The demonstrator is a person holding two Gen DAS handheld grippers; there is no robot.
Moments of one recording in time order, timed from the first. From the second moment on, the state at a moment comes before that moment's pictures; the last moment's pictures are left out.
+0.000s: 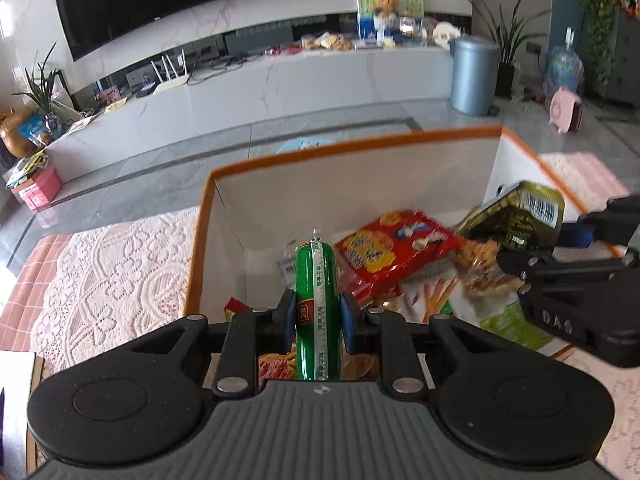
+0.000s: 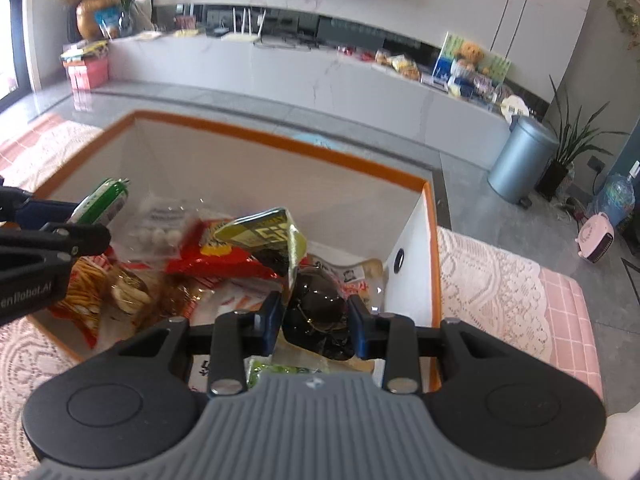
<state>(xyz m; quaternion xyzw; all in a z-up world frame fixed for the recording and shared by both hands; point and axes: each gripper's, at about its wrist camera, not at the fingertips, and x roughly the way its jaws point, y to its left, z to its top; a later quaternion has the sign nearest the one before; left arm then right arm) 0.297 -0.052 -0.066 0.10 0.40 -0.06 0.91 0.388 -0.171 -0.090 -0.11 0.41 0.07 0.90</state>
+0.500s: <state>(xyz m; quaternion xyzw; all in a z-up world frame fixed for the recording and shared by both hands) 0.318 -0.053 -0.086 0.11 0.47 -0.05 0.88 0.412 -0.158 -0.129 -0.16 0.48 0.04 0.86</state>
